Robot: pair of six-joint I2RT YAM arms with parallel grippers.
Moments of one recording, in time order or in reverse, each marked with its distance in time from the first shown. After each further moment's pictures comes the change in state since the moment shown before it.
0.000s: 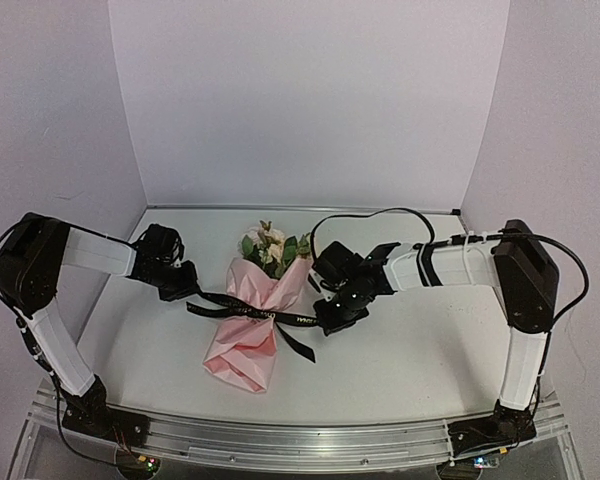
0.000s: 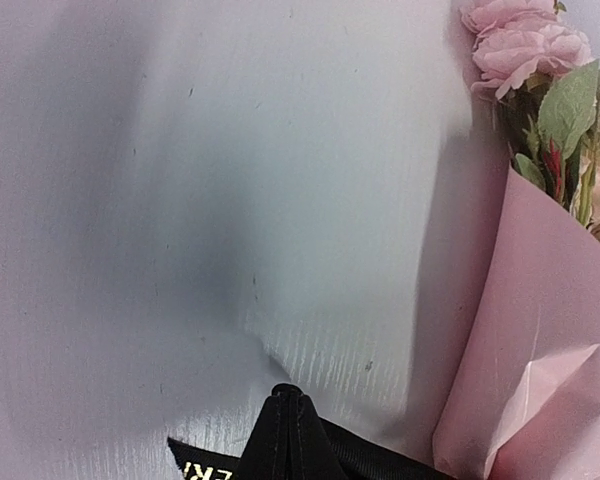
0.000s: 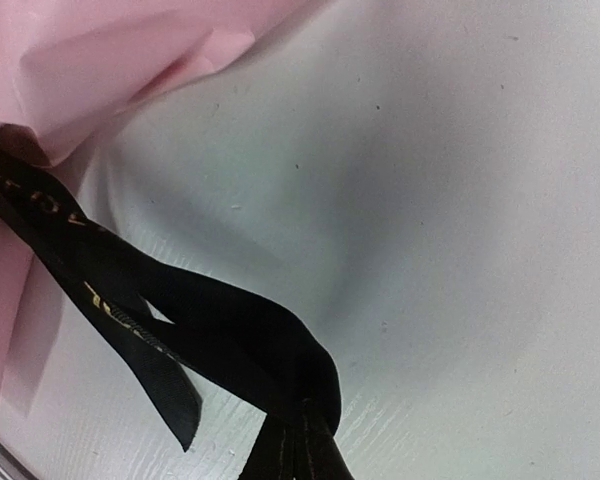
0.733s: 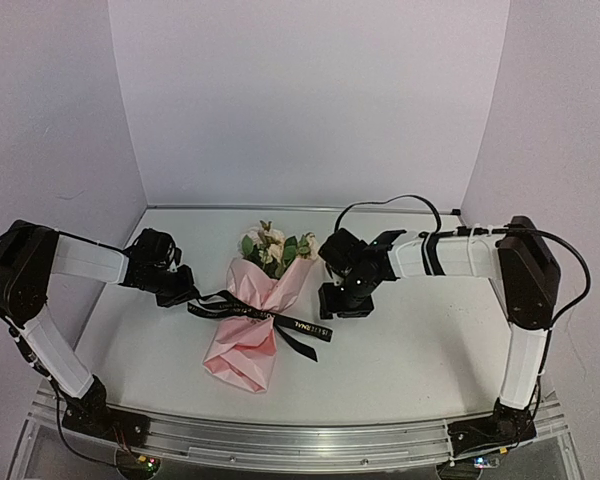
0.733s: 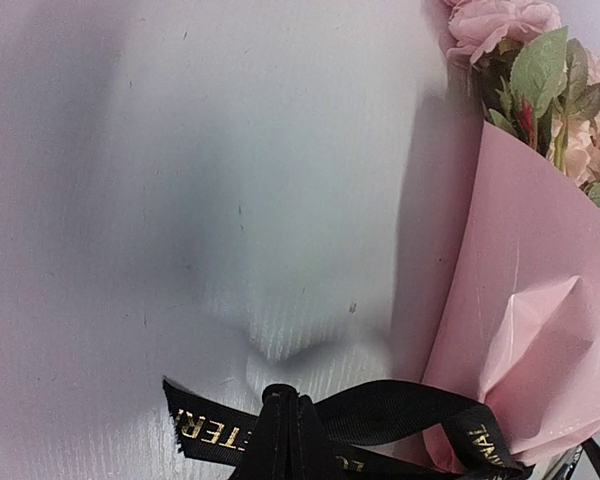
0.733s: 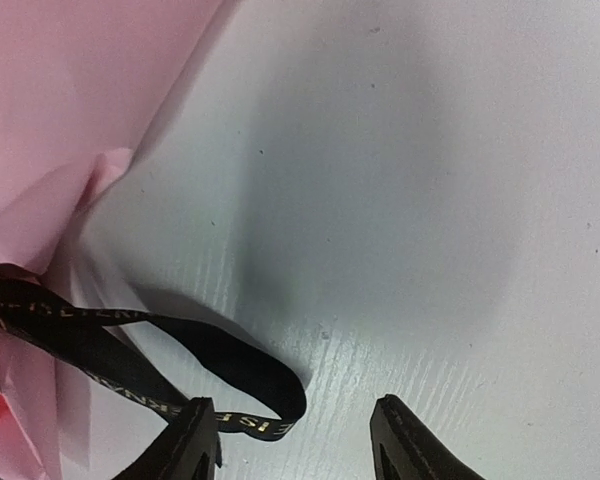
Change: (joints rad) left arm 0.002 -0.083 -0.084 0.019 0.068 -0.029; right arm -0.048 0.001 0.062 -0.076 0.012 0.246
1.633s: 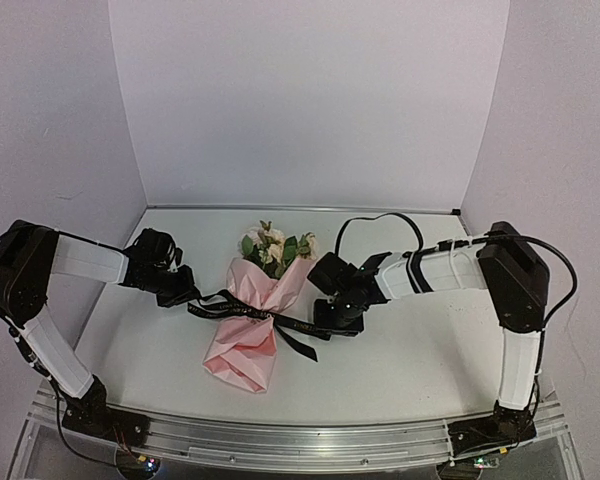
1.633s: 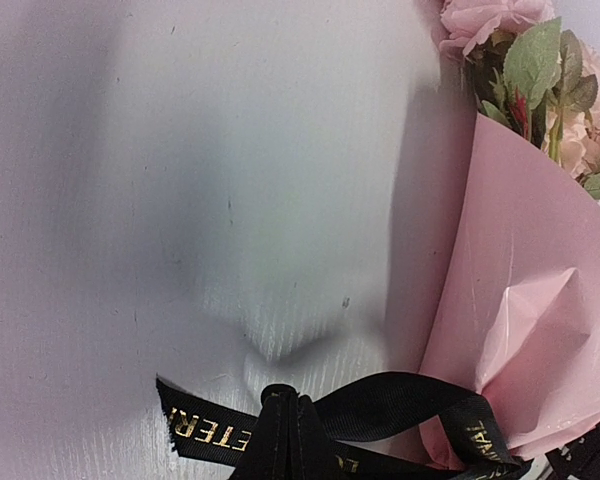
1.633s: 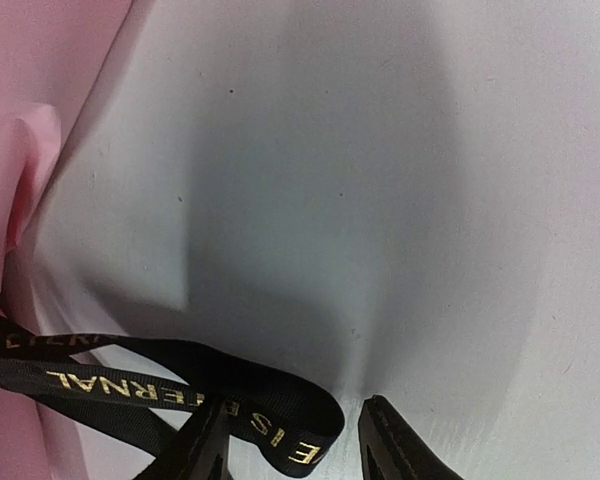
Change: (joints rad) left arm 0.000 -0.001 0.000 -0.001 0.016 0.008; right arm 0.069 0.044 -0.092 0.140 0.057 0.203
